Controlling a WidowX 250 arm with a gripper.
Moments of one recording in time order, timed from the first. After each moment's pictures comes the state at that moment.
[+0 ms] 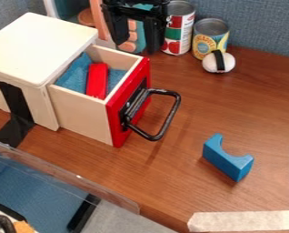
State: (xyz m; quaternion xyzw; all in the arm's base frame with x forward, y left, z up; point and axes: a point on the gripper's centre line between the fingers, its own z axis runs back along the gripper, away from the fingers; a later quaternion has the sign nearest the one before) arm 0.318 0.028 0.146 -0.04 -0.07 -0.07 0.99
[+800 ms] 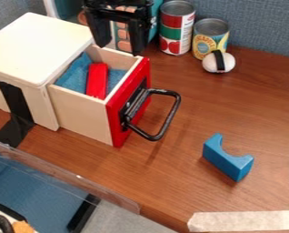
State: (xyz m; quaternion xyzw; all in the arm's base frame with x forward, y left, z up) arm 0.304 0.045 0.143 -0.01 -0.06 -0.02 1.00
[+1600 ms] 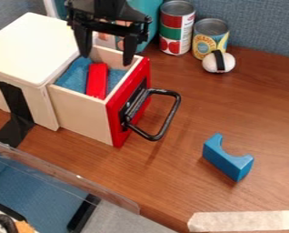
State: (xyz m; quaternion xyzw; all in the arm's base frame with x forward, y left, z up) arm 0.293 0.064 0.130 0.10 -0.06 0.18 0.98
